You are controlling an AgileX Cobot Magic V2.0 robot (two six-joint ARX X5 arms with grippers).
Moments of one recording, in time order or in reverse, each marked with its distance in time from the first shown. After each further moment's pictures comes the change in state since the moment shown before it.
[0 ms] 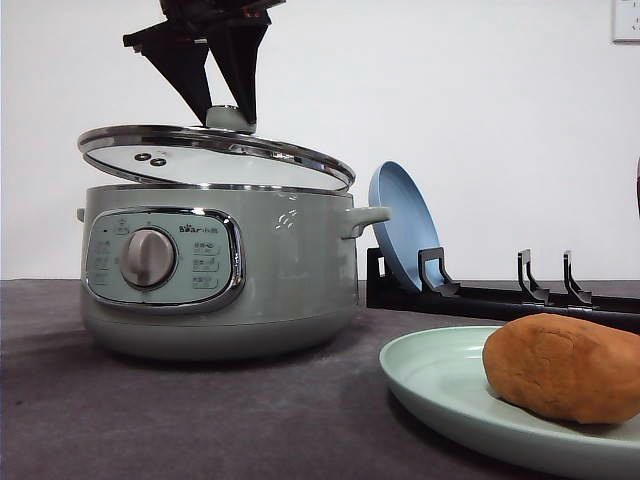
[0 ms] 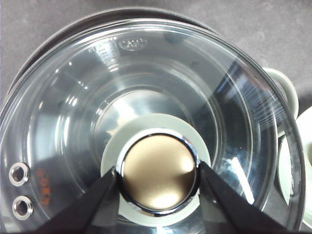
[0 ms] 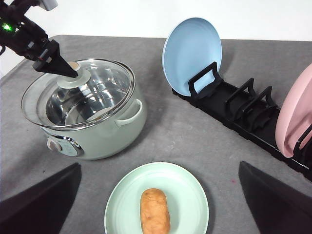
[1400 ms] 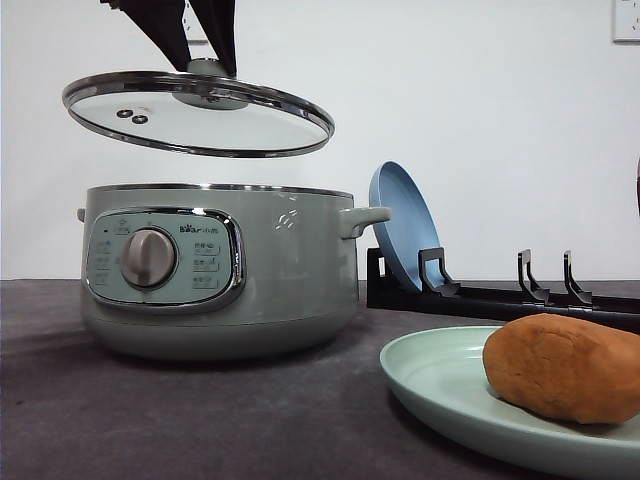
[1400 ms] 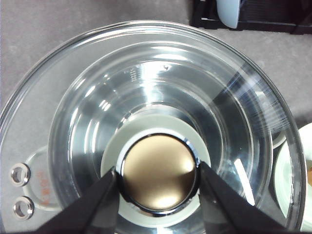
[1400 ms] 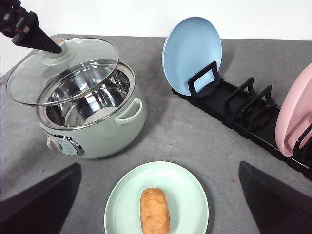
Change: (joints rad) left_arx 0.055 0.000 0.165 -0.096 0.005 0.000; right_arx 0.000 0.000 0.000 -0.002 0.000 0.000
